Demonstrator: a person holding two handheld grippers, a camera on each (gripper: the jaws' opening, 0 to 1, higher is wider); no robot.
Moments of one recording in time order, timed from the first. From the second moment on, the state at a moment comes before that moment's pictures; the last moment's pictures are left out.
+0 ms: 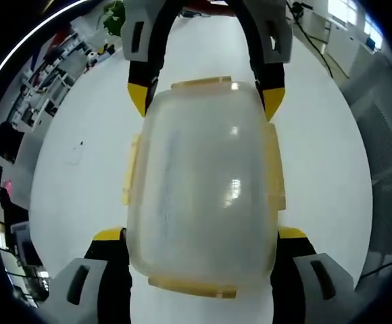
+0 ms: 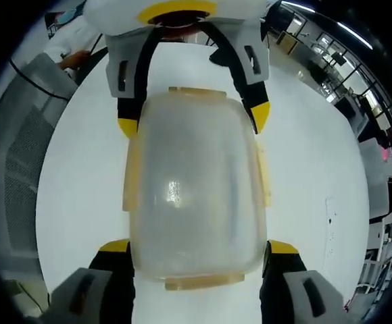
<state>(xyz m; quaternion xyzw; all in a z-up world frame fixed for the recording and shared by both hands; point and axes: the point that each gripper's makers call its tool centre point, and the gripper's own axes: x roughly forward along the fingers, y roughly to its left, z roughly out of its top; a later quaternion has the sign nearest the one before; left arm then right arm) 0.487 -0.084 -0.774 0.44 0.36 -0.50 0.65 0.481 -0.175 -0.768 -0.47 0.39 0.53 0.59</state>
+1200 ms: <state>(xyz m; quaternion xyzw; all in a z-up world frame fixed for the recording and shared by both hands) 0.489 -0.086 -0.774 0.42 0.33 -0.51 0.68 0.487 -0.180 -0.765 -0.45 0.37 0.48 0.66</state>
